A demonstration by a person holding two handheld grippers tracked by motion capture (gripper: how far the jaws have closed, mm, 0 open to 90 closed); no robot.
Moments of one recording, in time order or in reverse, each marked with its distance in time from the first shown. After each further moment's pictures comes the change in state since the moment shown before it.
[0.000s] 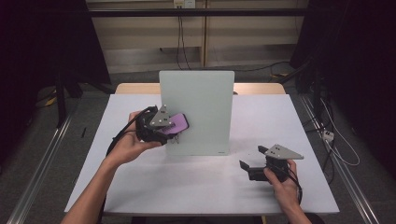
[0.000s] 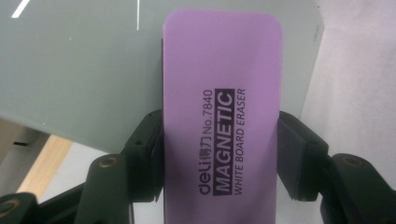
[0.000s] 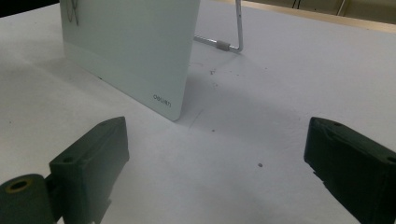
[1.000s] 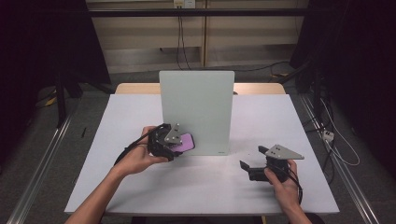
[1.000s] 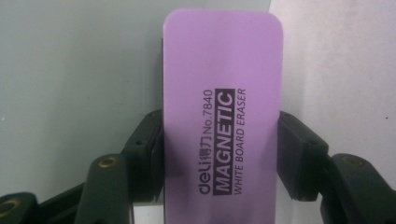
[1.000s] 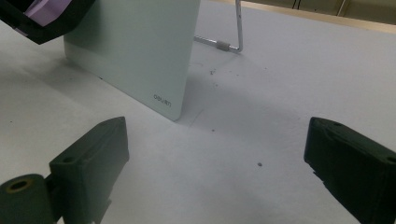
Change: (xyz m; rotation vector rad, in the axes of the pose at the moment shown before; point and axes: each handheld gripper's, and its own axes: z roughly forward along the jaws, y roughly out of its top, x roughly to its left) left arm -0.029 -0.011 0.034 0.102 -0.140 0.049; right arm 0.000 0.000 -0.001 -0.002 0.001 -0.001
